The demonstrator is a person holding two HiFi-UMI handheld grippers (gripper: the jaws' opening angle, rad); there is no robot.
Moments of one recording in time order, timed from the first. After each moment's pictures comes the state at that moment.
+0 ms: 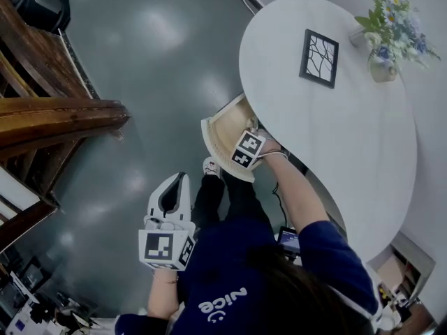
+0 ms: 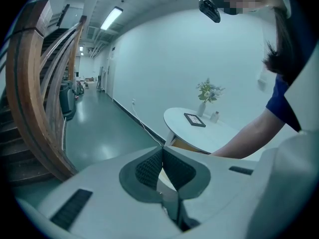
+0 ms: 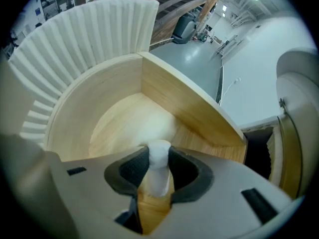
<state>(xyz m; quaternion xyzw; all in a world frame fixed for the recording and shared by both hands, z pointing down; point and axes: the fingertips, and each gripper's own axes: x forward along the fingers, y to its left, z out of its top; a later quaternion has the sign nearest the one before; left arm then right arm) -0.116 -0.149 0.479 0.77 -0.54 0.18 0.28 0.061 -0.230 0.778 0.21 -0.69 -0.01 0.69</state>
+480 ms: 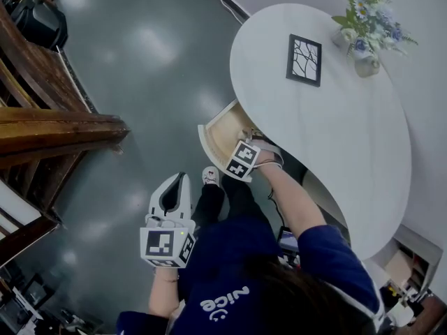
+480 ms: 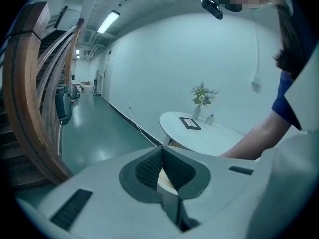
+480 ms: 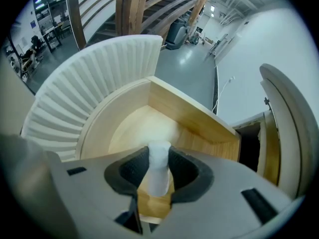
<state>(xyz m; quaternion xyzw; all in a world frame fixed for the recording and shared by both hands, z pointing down) -0.114 -0.144 0.462 0.80 -0.52 0.17 0.26 0.043 -0.205 0.744 0.24 -0.71 0.02 0.66</state>
